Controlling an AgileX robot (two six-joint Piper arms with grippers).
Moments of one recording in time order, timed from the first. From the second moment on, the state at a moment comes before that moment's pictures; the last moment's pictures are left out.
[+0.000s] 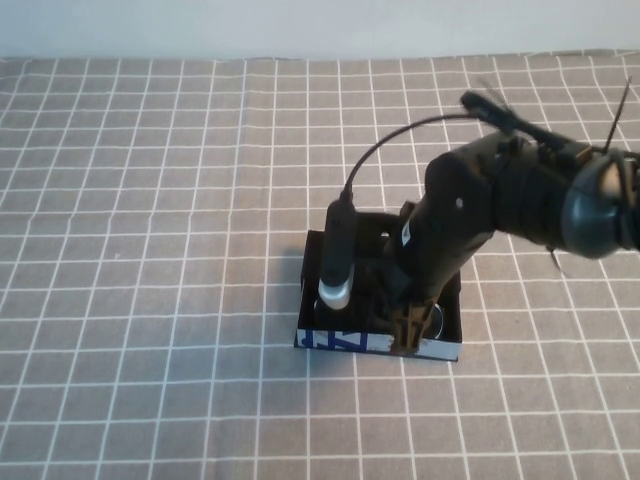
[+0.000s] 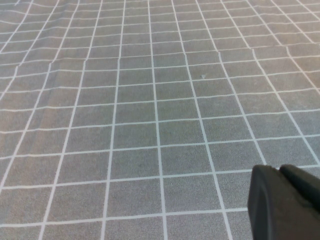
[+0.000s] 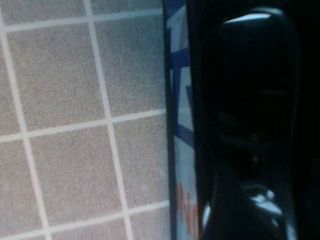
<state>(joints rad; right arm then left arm) 0.64 1.91 -1.41 0.09 0.78 -0.87 -0.06 -0.02 0.02 -0.06 0.37 0.08</state>
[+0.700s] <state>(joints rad) 0.64 1.85 -1.47 0.10 0.89 -0.87 -0.06 -0.02 0.02 -0.06 0.37 0.08</state>
